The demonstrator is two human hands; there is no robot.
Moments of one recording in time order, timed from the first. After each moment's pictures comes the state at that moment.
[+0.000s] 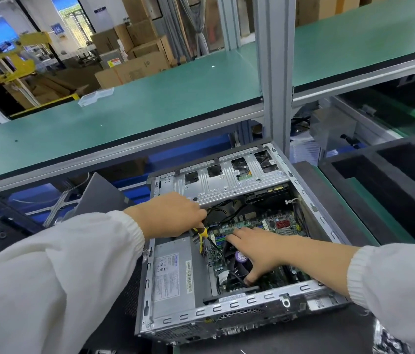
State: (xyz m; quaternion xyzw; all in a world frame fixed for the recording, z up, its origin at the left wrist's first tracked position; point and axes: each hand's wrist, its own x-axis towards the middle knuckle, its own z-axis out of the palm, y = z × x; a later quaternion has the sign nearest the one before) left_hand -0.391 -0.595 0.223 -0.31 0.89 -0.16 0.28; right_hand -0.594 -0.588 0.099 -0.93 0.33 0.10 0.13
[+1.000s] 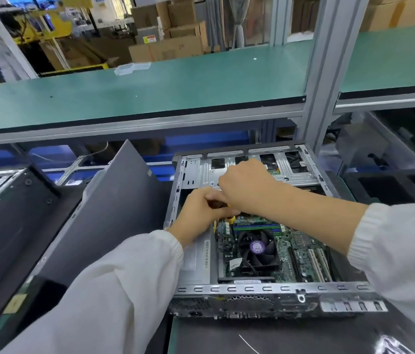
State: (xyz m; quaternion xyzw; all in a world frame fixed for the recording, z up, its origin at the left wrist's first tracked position) left_hand -0.396 -0.549 0.170 -0.58 0.61 0.37 -0.39; right_hand -0.521 -0.591 0.233 -0.92 0.37 0.00 -0.17
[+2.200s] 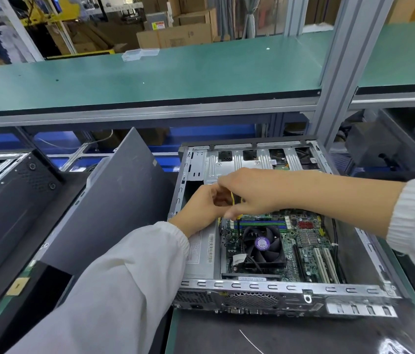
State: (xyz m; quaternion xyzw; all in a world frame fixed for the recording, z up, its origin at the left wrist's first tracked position) left_hand -0.387 -0.556 0.156 -0.51 0.60 0.46 -0.40; right_hand -0.537 -0.604 0.227 -0.97 0.24 0.06 0.06
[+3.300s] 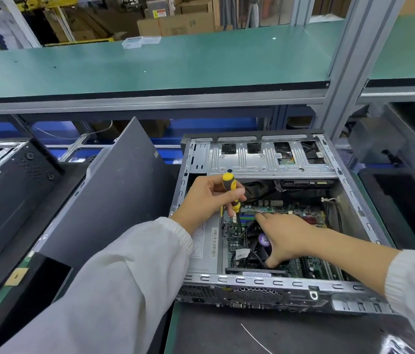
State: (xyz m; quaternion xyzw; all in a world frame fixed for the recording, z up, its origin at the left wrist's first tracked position) left_hand -0.386 -0.545 0.159 -0.49 0.57 0.47 -0.46; right_hand -0.582 -0.581 0.114 -0.90 0.38 0.19 0.07
